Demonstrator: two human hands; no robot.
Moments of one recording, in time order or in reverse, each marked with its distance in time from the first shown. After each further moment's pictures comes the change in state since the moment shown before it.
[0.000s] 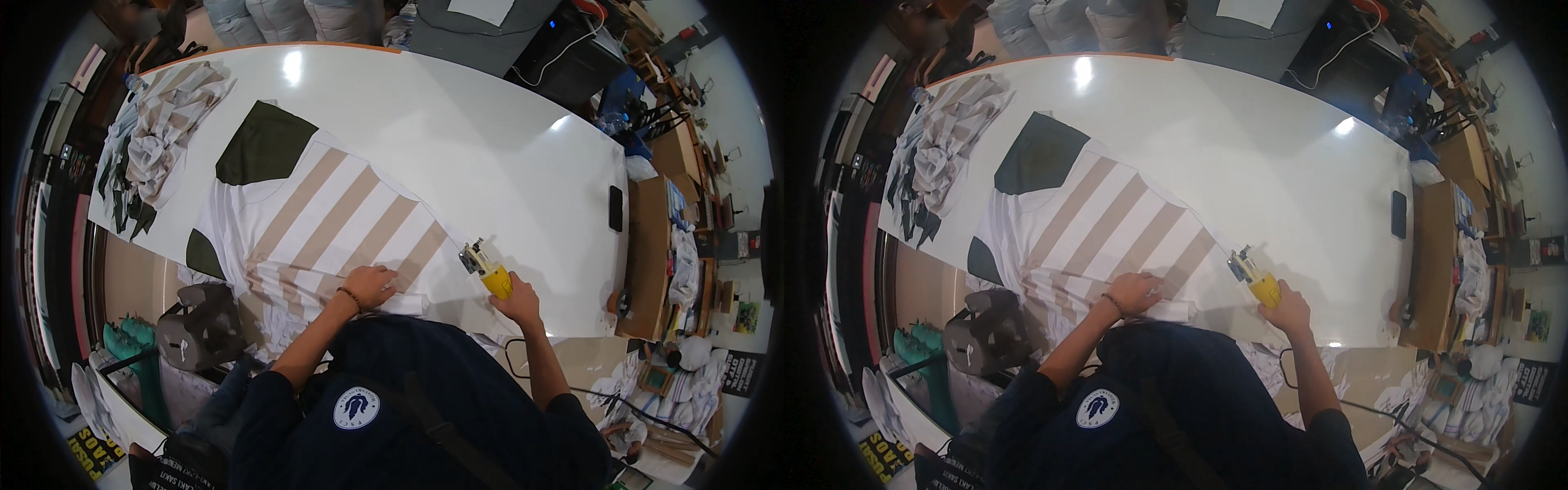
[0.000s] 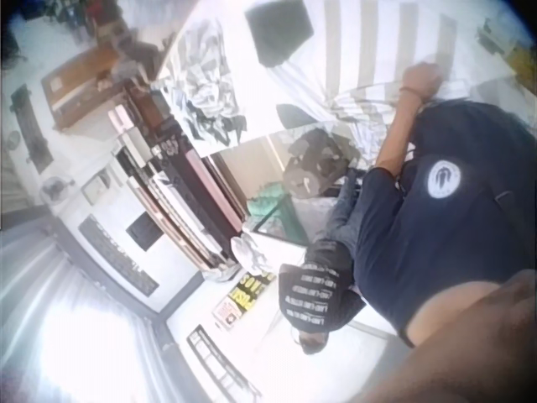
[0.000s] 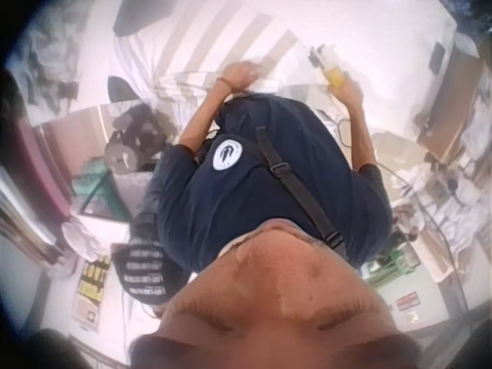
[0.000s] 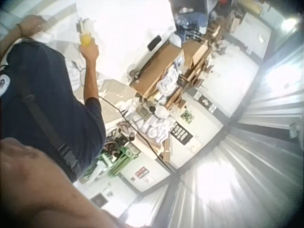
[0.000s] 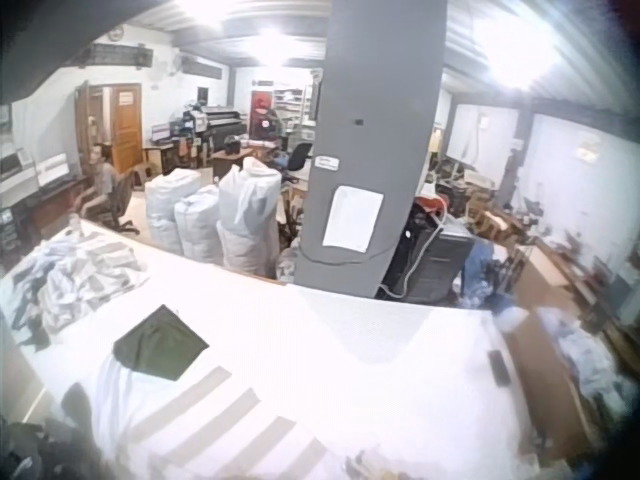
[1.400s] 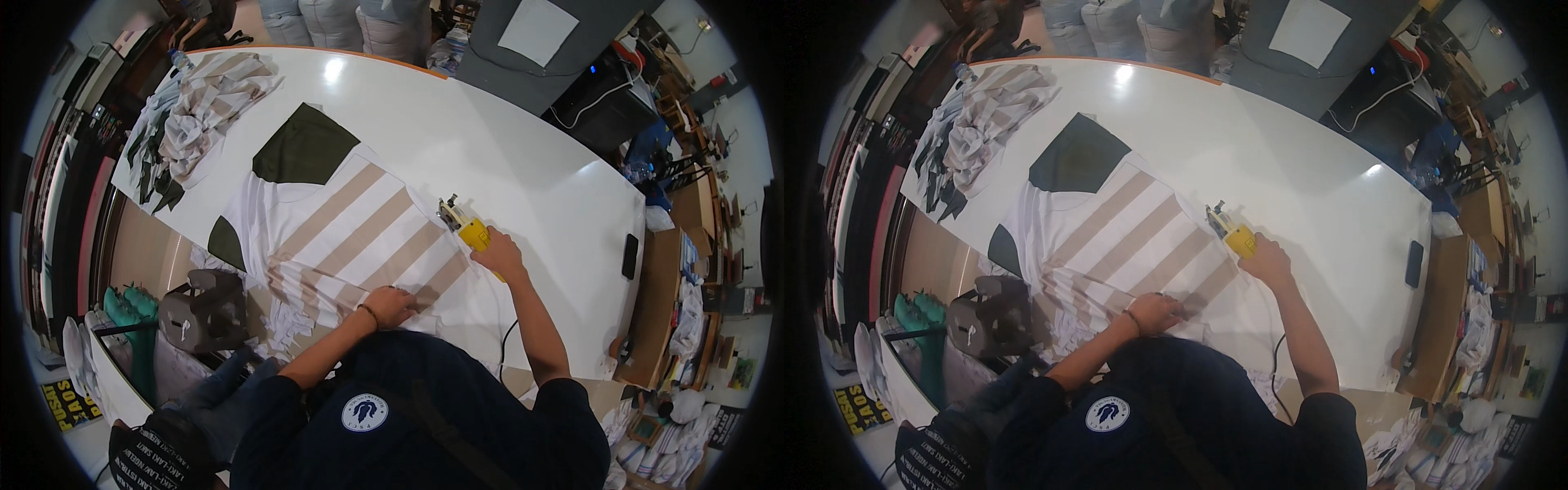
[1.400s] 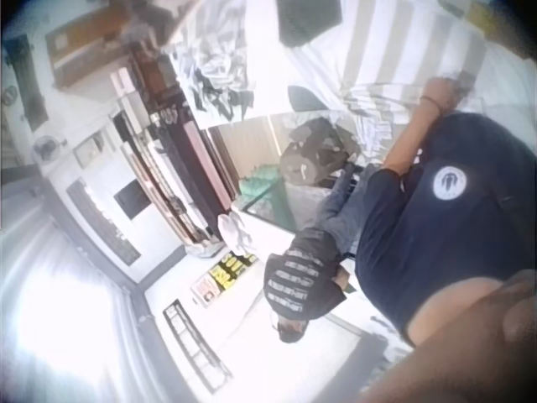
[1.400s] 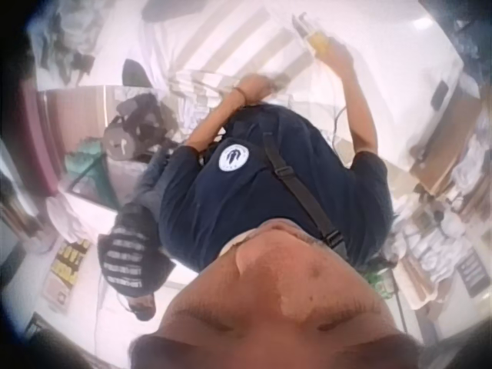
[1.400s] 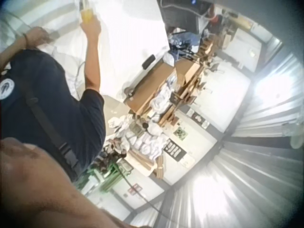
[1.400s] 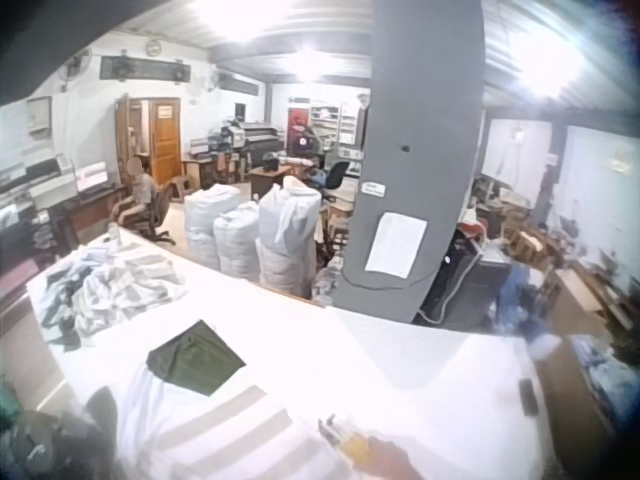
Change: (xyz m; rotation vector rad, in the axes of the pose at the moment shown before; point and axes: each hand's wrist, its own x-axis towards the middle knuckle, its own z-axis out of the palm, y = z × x) left_hand -0.005 -0.007 0.021 -0.013 0.002 0.045; right_hand 0.131 -0.150 -0.047 -0.051 -0.064 -0.218
